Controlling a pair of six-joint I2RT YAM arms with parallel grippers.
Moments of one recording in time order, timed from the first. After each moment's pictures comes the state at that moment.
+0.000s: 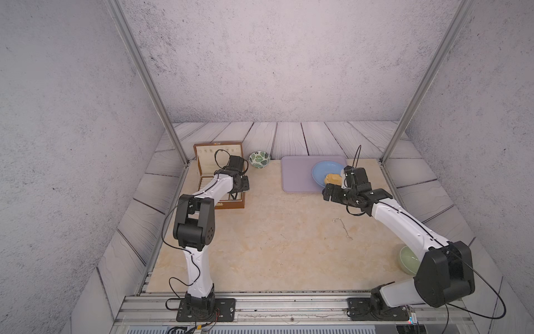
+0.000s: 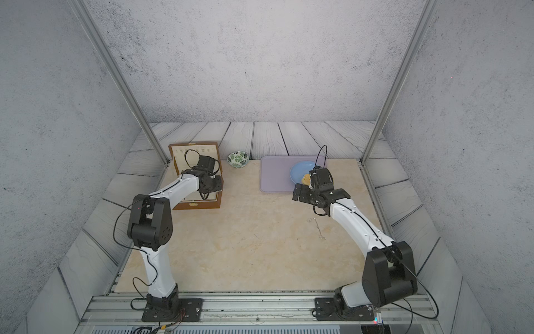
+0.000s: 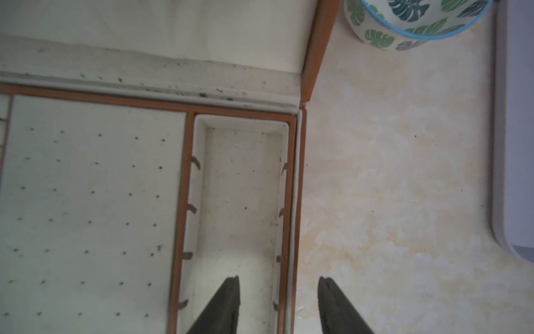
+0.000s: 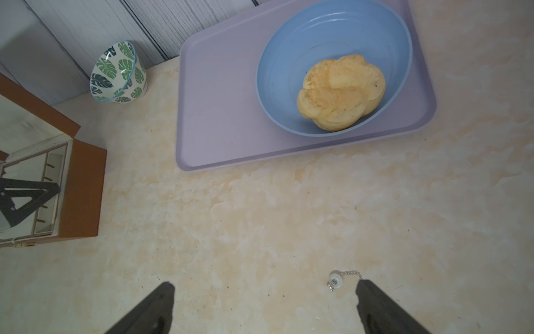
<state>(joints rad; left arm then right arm) -0.23 2.03 1.57 -0.57 -0.07 -0.31 0.31 1.44 1.13 -0.53 -0.03 0.44</state>
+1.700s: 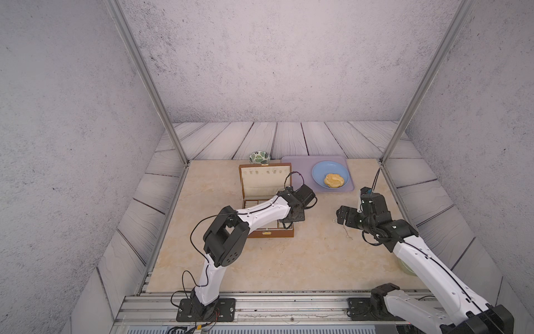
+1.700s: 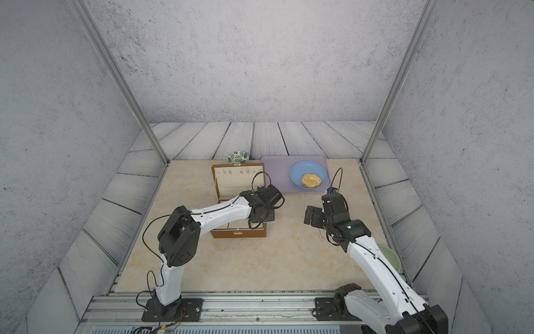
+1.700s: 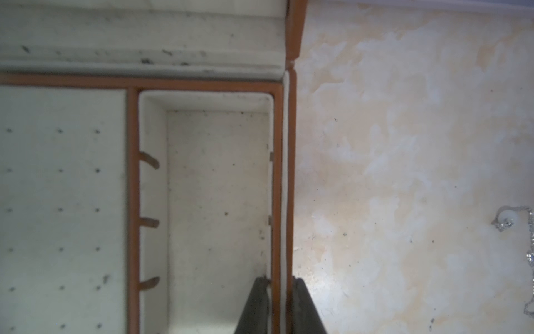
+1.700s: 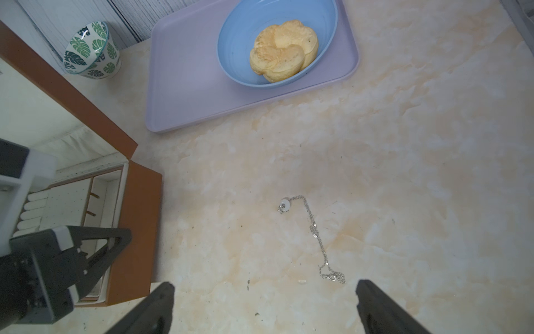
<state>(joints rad) -0.88 2.05 1.62 -0.79 -0.23 -0.87 0.32 0.99 0.81 -0.63 0.07 0.46</state>
